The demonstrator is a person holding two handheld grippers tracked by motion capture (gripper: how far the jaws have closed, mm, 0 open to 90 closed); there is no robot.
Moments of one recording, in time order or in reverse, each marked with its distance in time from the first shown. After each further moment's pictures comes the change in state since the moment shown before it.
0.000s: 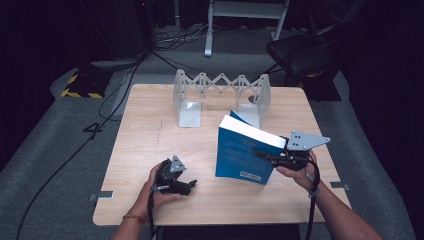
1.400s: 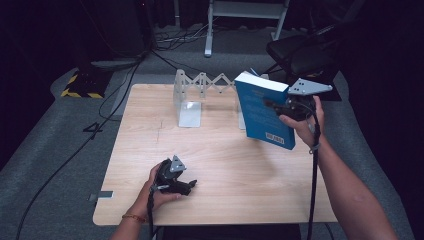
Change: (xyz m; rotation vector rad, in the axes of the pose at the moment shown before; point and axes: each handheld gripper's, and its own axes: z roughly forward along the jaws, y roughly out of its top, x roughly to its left) left arm 0.001 0.000 0.000 0.001 -0.008 0.006; right arm -0.098 0.069 0.012 0.138 -0.346 0.048
